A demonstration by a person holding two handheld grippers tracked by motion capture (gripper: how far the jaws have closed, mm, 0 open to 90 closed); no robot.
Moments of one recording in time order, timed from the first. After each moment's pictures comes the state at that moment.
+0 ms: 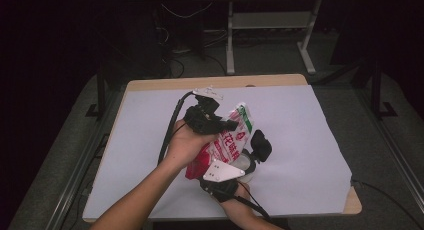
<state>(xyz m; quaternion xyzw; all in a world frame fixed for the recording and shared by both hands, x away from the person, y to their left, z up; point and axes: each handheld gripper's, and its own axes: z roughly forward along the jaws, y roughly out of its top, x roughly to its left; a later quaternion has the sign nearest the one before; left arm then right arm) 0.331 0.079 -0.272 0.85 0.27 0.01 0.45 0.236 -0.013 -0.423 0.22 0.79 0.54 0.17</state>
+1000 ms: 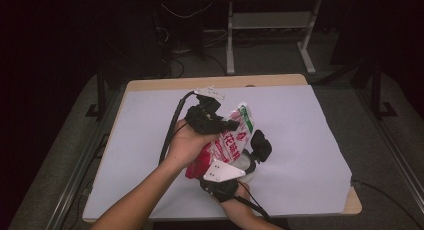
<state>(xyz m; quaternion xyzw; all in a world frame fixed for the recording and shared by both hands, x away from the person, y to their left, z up) 0.331 0.076 -0.272 0.85 0.28 0.01 0.45 0.236 -0.013 -0.422 0.22 0.79 0.54 0.17</state>
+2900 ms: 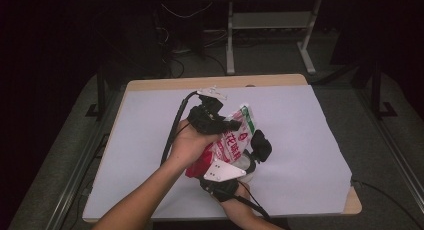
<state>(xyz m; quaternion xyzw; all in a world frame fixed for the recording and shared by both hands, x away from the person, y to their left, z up) 0.332 0.071 -0.273 0.85 0.27 0.01 0.45 0.236 -0.013 -0.421 0.23 0.79 0.55 0.18</state>
